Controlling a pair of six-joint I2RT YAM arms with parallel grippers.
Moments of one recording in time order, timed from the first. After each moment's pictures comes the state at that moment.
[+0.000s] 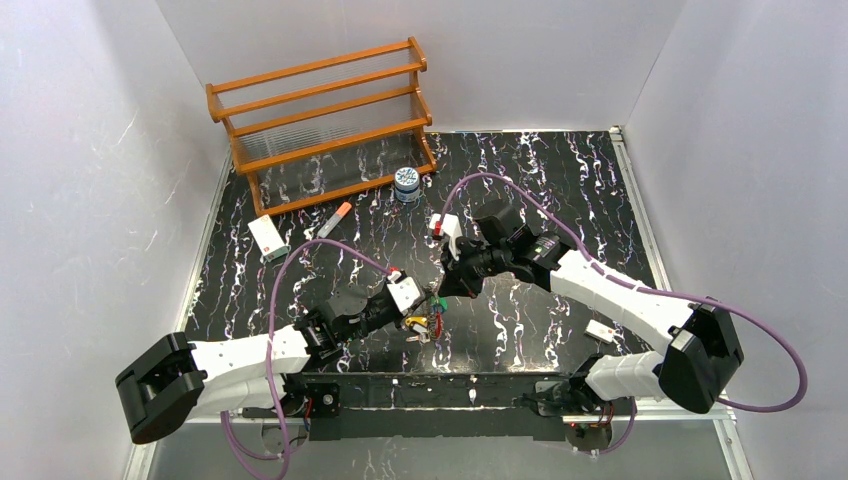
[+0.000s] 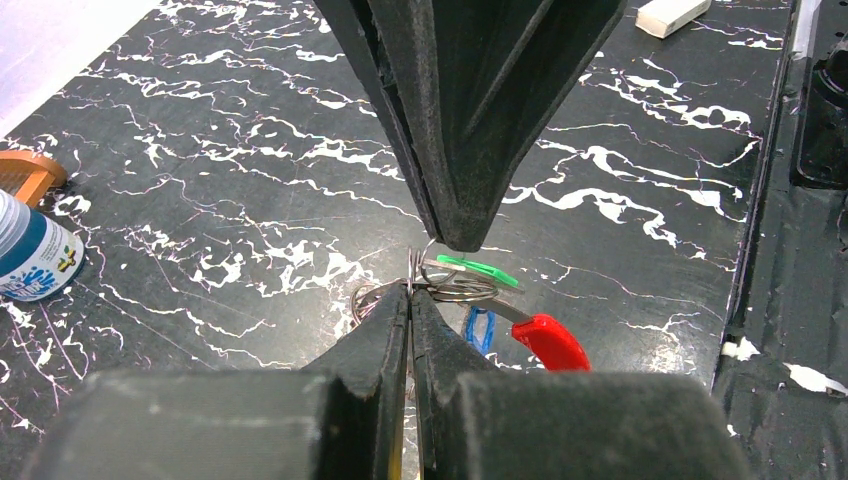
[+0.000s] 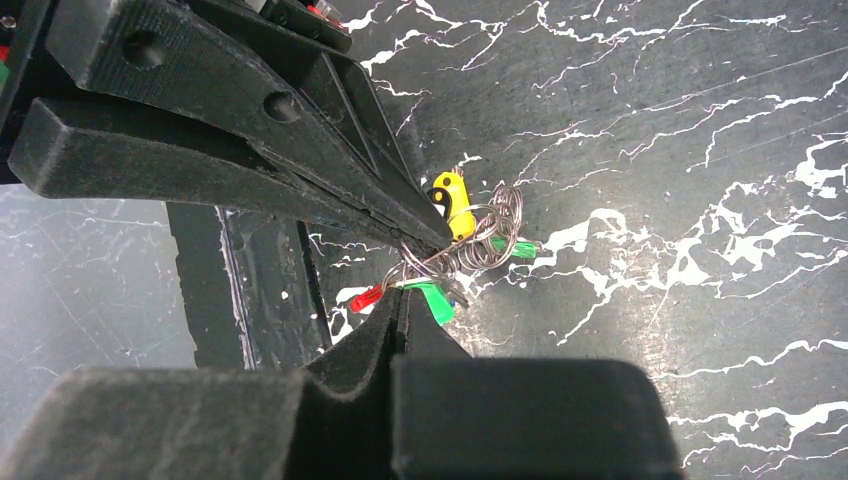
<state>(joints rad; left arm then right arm) -1.01 1.02 0.29 0.60 0.06 0.20 0.81 1.29 0.99 -0.45 -0.60 -0.14</state>
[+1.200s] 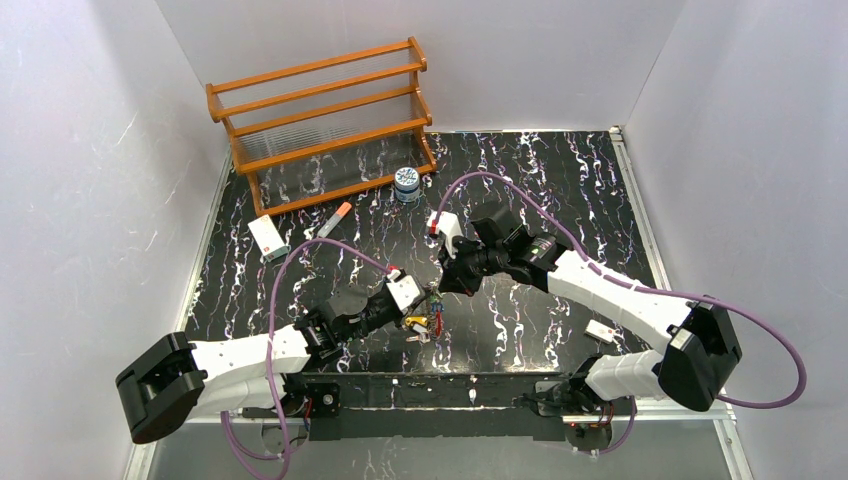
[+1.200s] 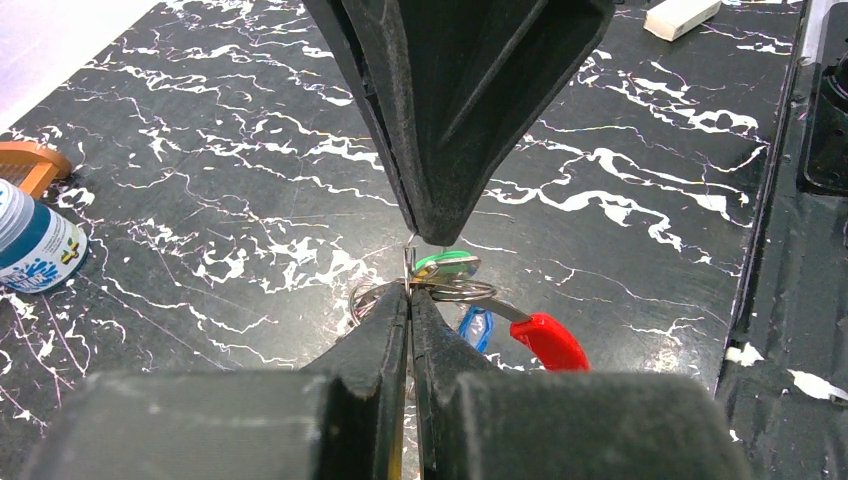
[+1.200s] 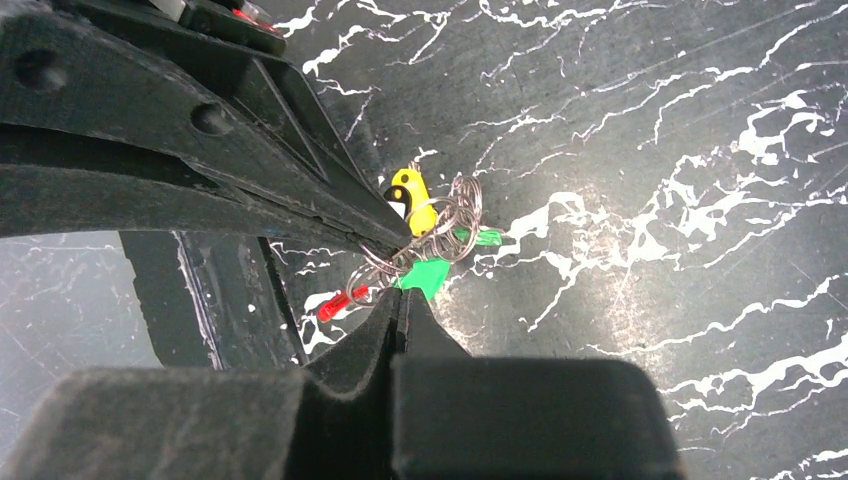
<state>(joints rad) -1.00 1.02 0.29 0.59 0.05 0.19 0.84 1.30 1.00 -0.45 -0.48 -0.11</state>
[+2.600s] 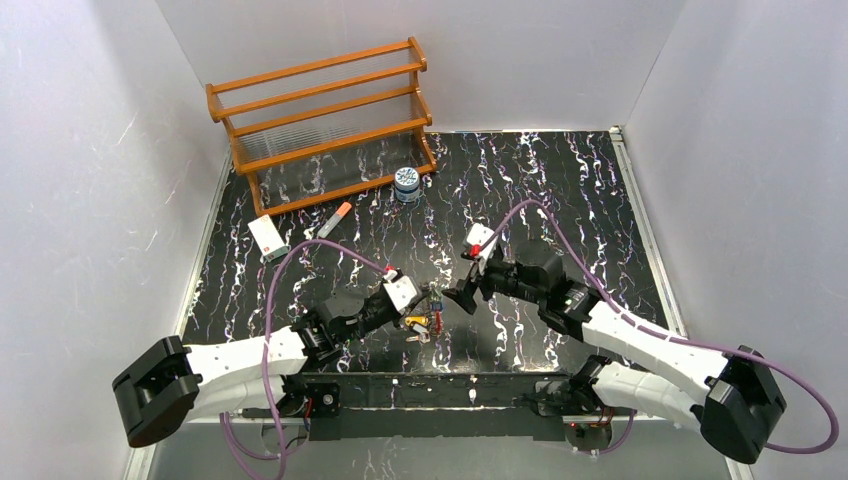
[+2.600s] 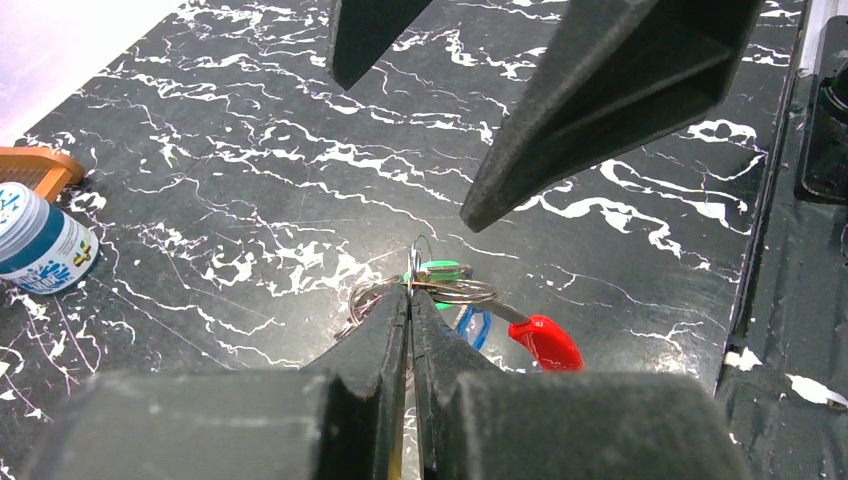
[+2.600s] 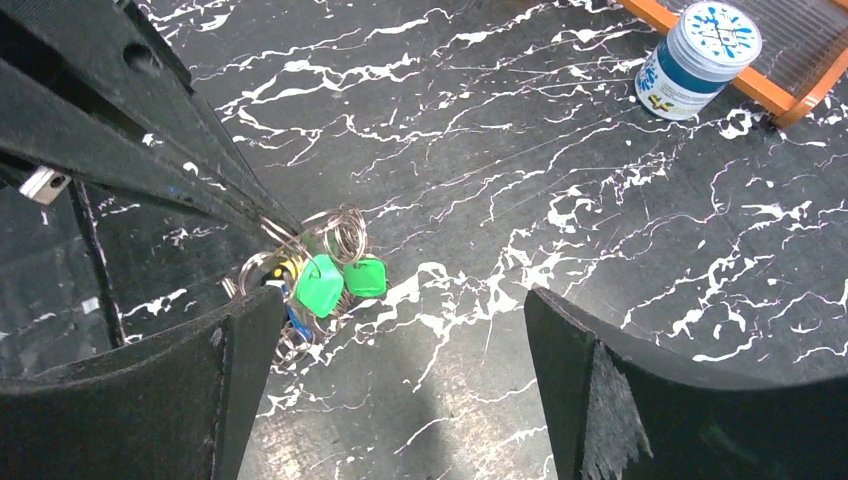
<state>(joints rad) -1.00 0.99 0.28 0.59 0.04 0.19 0.84 0.98 0.59 0.08 -0.27 -0.14</state>
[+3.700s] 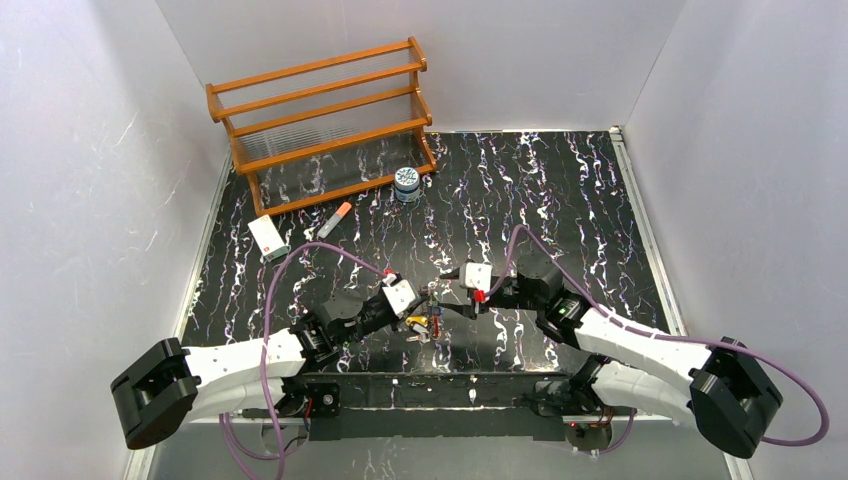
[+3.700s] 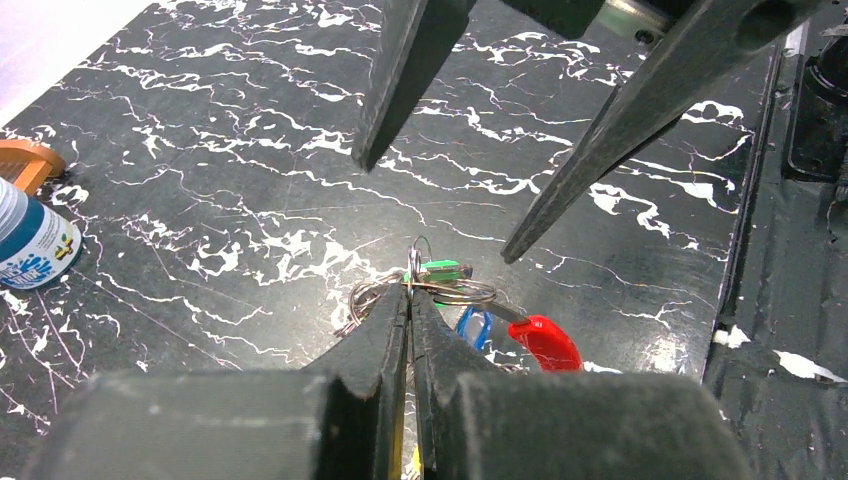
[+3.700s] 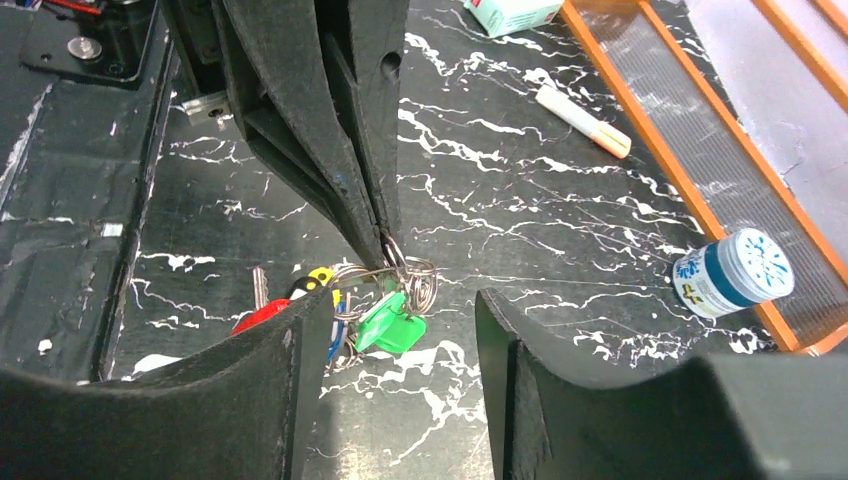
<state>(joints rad) -1.00 0.97 0.26 0.58 0.06 0.19 0.84 0.99 0.43 0.38 -0.59 -0.45</state>
